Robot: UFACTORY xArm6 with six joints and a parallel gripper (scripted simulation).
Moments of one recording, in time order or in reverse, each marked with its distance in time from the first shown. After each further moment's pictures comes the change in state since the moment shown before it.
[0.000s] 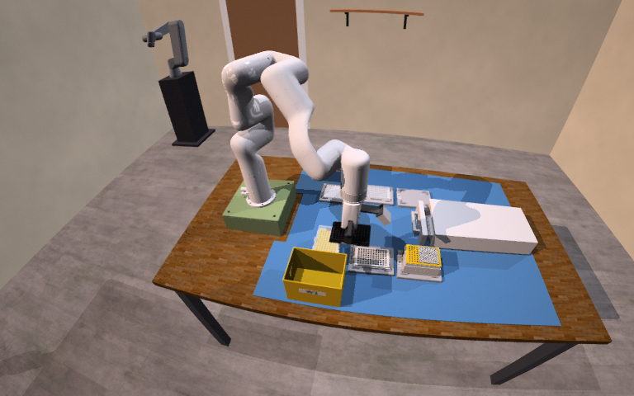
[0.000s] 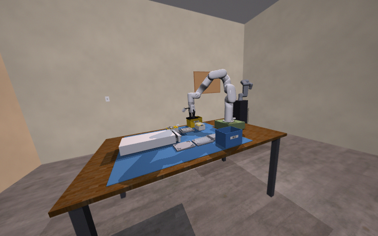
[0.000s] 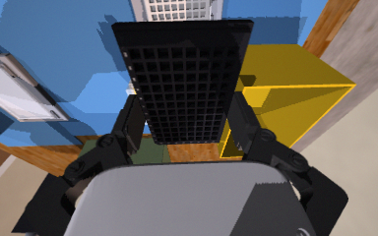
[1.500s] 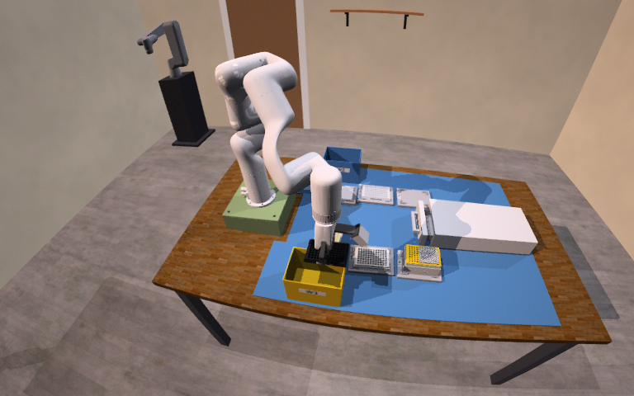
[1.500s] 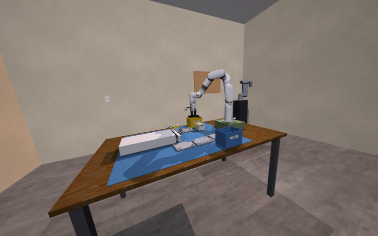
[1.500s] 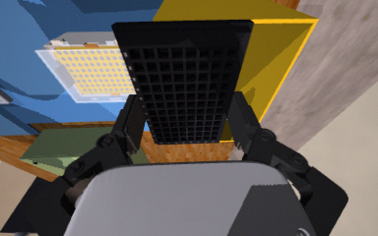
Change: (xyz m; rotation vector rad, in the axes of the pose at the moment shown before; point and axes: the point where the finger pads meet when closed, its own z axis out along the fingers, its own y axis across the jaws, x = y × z) arm -0.062 0.089 0.000 0.000 0.000 0.001
